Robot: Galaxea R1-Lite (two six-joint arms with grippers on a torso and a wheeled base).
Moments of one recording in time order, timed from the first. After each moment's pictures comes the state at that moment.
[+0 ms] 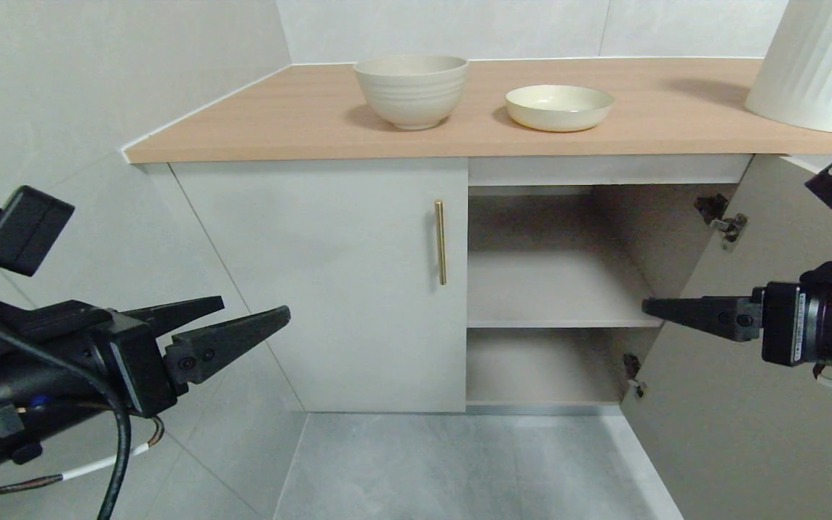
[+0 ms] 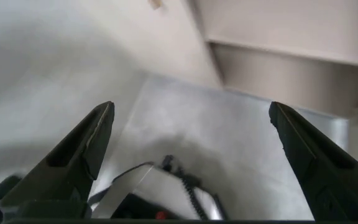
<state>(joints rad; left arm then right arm) -0.37 1.16 -0.61 -0.37 -0.20 -0.23 0.47 1.25 -0.85 -0.05 0.08 0.26</state>
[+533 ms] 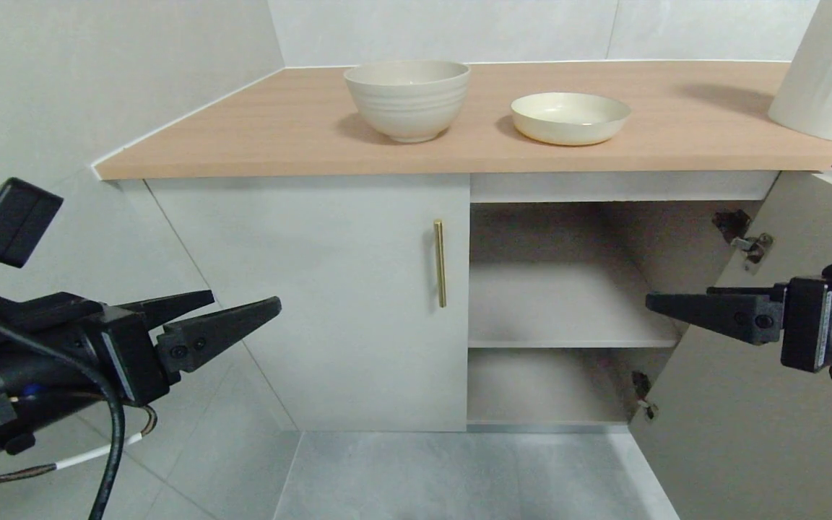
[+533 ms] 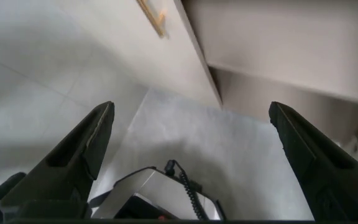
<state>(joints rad) -0.34 1.16 -0.63 -0.36 -0.20 -0.23 0.56 1.21 -0.87 -0.04 0.03 0.26</state>
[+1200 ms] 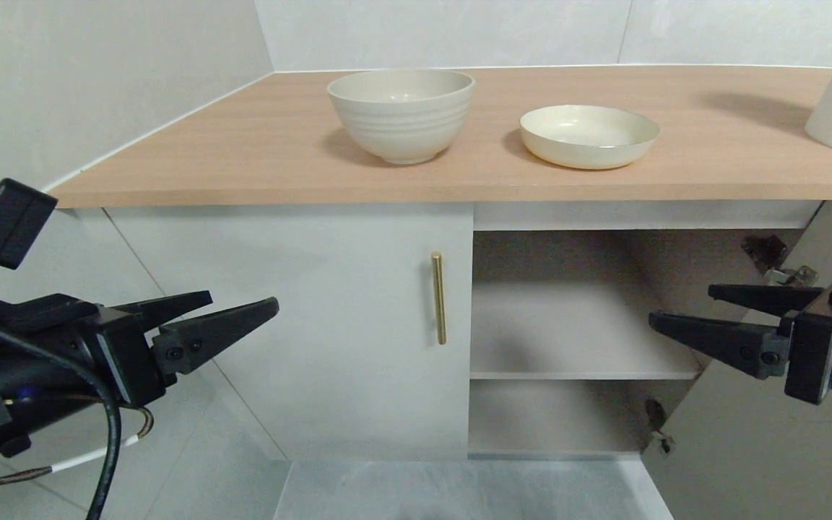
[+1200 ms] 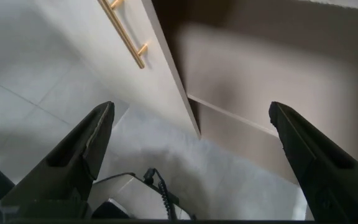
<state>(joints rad) -0.34 1.15 -0.62 -0.36 -0.20 -0.23 0.56 1.17 -0.74 -0.21 0.04 0.11</state>
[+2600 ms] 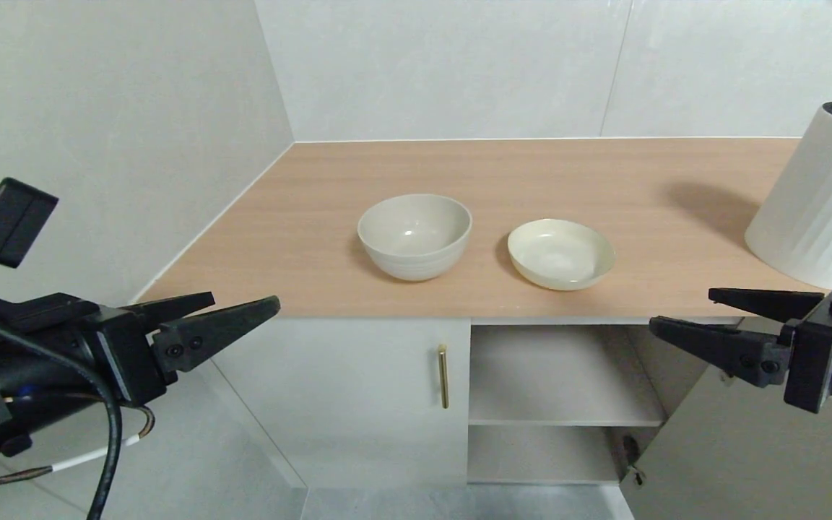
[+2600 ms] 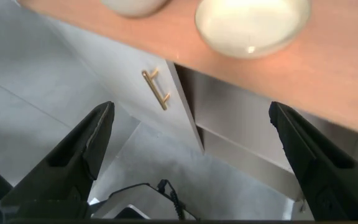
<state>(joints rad) -0.35 1.15 -0.63 -0.36 -0.21 -0.25 0.56 1.17 -0.70 -0.25 0.04 0.11</state>
